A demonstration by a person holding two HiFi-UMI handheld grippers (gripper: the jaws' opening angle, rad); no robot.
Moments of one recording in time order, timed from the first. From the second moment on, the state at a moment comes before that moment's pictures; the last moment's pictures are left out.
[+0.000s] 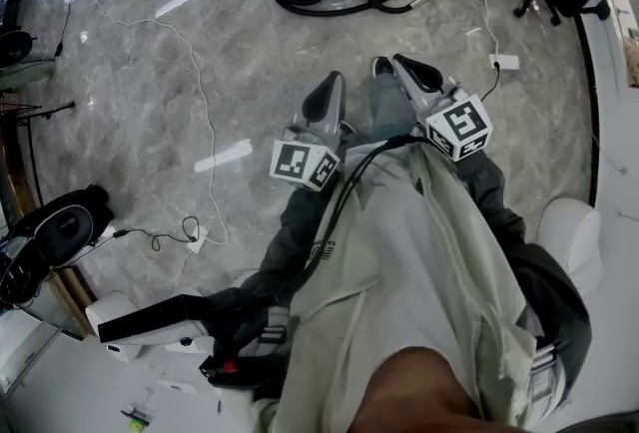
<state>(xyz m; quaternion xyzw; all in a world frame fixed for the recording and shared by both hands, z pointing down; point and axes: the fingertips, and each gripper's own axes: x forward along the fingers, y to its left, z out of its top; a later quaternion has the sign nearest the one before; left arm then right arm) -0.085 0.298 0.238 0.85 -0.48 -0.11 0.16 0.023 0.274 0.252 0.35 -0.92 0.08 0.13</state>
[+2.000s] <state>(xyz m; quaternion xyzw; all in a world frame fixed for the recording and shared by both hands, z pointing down) -0.076 -0.162 0.289 0.77 -0.62 -0.01 0.17 0.074 -0.180 0.282 0.31 -0.94 0.08 0.14</state>
